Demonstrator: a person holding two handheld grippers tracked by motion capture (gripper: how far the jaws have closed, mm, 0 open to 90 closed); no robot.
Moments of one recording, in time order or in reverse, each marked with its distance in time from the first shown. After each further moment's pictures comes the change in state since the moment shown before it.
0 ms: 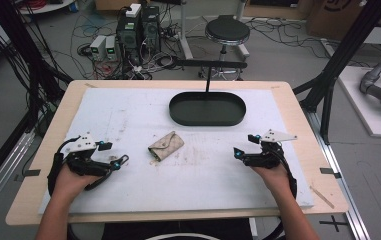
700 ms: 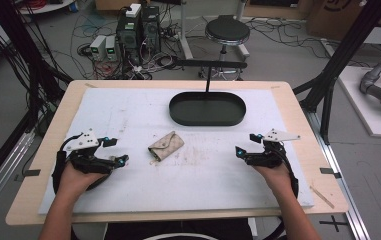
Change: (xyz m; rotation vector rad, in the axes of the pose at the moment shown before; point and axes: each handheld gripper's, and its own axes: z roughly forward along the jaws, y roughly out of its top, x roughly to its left) left arm -0.010 0.020 -0.001 -0.101 -0.026 0.014; right arm -0.004 0.000 -0.004 -0.020 0.003 0.014
